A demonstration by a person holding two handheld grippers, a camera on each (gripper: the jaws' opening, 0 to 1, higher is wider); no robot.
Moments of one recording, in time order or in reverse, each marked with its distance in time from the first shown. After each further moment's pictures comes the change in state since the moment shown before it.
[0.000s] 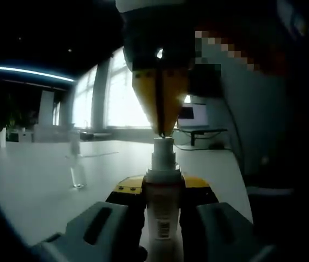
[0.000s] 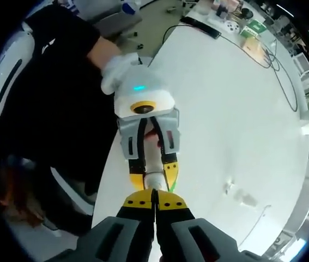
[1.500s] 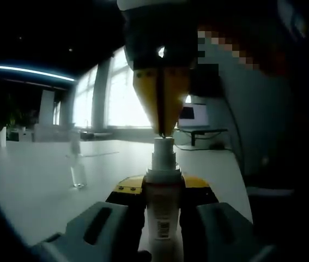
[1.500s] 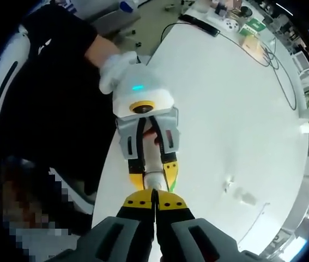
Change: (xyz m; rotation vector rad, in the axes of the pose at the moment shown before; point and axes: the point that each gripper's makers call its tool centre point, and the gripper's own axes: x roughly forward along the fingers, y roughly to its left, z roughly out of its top) left arm 0.000 0.000 0.000 -0.005 0.001 0.005; right arm 0.000 0.001 -0.001 0.003 0.027 -0.016
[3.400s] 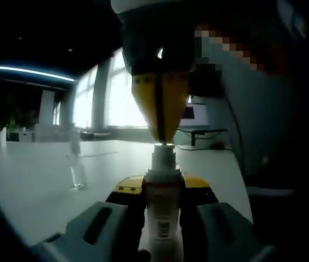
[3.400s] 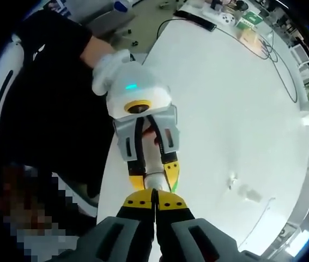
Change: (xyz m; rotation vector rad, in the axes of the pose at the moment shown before) left arm -0.001 0.000 0.000 0.003 0.001 0.002; right arm 0.007 -0.001 -0.001 0.069 0.005 0.025
